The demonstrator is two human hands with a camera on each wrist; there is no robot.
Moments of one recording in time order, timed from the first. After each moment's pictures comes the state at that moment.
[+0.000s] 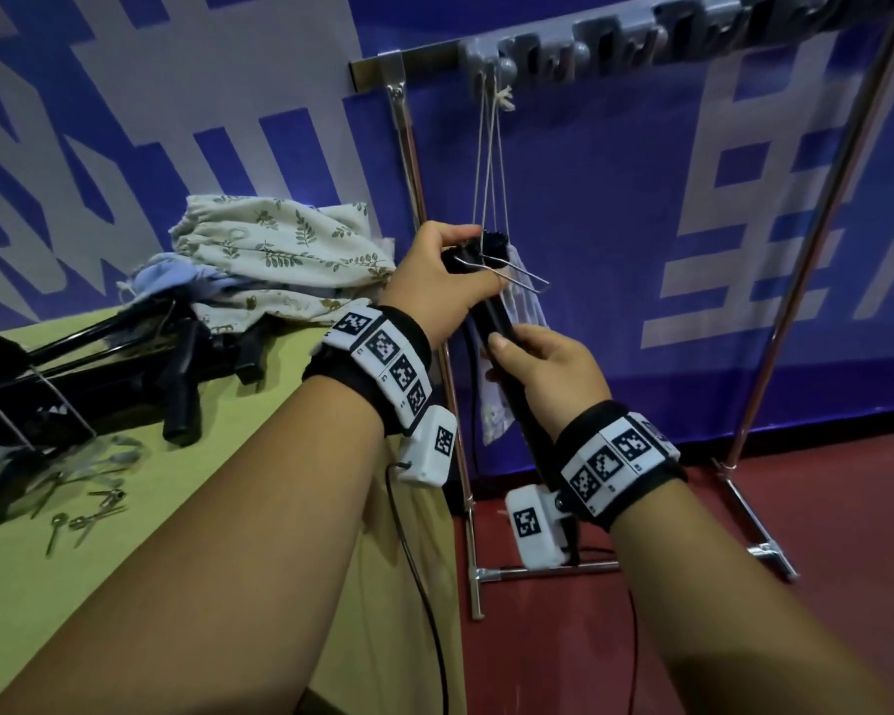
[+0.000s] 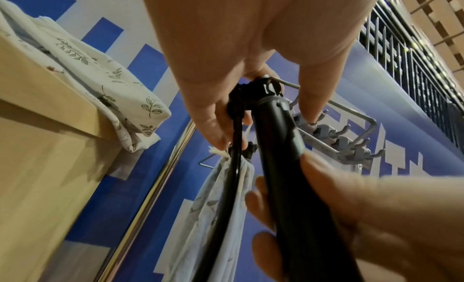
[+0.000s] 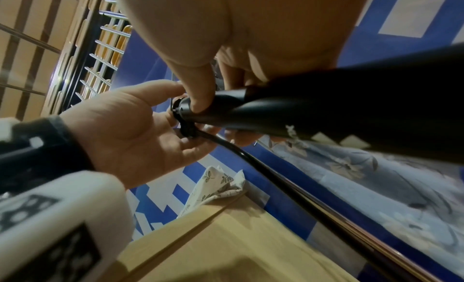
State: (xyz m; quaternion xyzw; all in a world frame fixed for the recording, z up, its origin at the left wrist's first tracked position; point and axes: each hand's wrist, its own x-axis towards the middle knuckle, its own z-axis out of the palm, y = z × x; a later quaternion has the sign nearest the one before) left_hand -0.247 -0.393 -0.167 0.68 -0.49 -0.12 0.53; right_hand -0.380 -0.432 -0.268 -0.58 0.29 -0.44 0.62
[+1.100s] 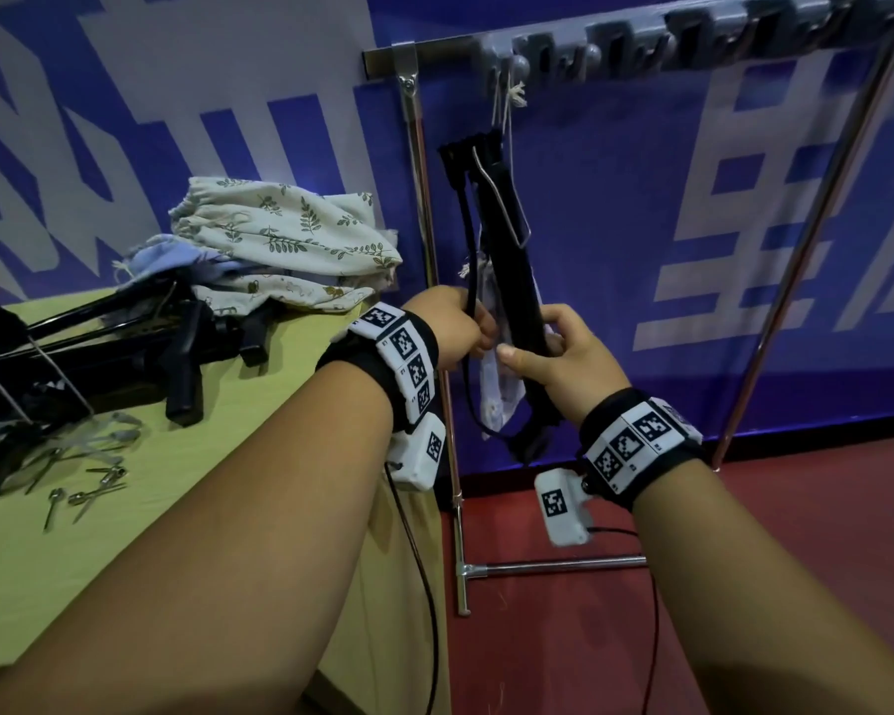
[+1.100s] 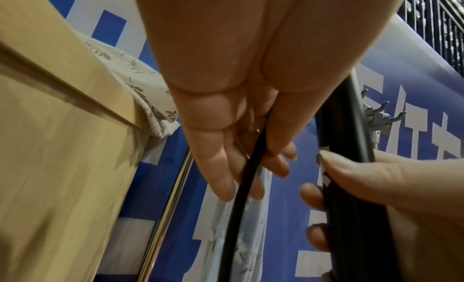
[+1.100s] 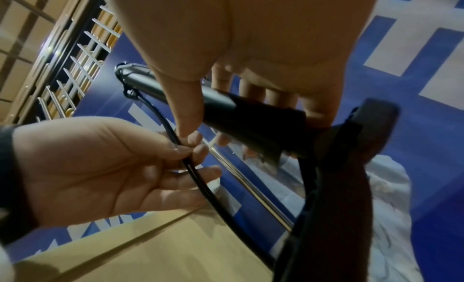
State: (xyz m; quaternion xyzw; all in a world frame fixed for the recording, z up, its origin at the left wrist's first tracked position) left_hand -0.246 -0.386 -0.187 0.78 -0.47 -0.24 0.33; right_hand -0.395 -0.461 -0.278 -0.66 0.28 -0.40 0.57
